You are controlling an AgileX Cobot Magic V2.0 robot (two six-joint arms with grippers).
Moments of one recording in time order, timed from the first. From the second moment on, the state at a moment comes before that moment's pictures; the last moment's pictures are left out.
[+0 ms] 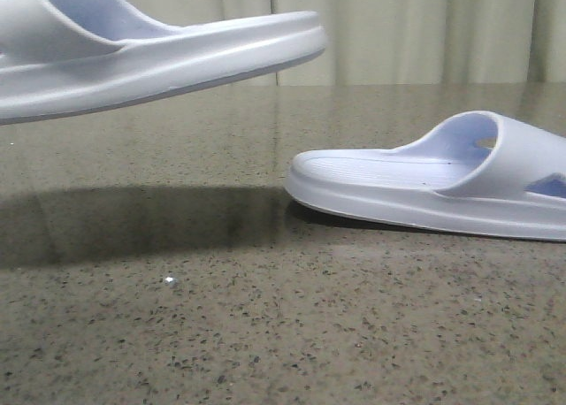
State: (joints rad) left arm -0.06 0.56 -0.24 -1.49 0.54 0.08; right arm 0.03 0.99 -0.44 0.52 0.28 0.30
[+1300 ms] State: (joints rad) left arm -0.06 0.56 -0.24 -1.48 0.54 0.08; right arm 0.16 0.90 -0.63 0.51 0.11 0.29
